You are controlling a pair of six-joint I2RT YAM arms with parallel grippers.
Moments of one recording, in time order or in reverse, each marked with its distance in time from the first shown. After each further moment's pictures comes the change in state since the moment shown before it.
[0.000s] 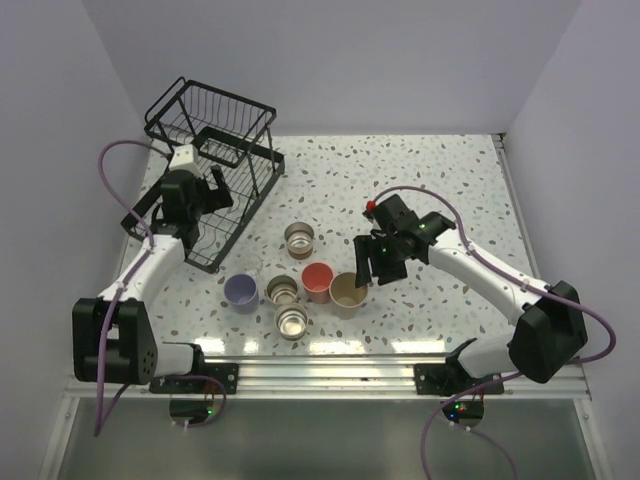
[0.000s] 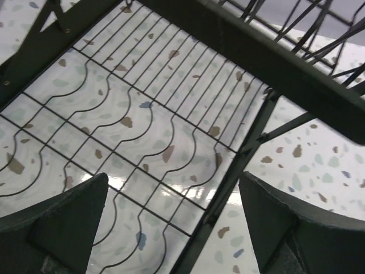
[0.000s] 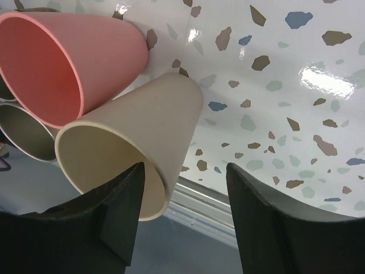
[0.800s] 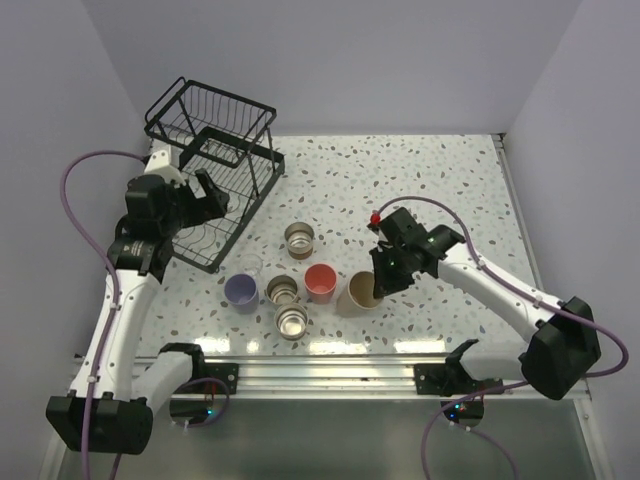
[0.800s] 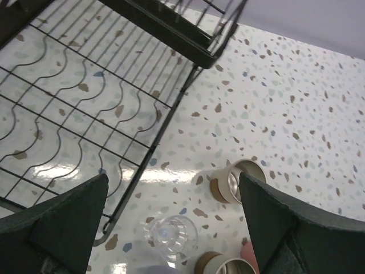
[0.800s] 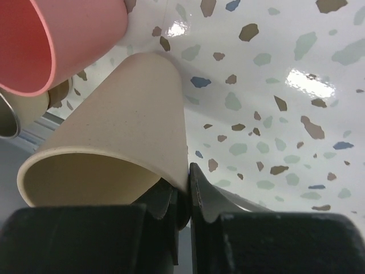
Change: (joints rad) left arm 0.003 -0.335 0.212 -0.584 0.190 -0.124; right arm 0.015 -0.100 -0.123 0.019 0.011 -0.068
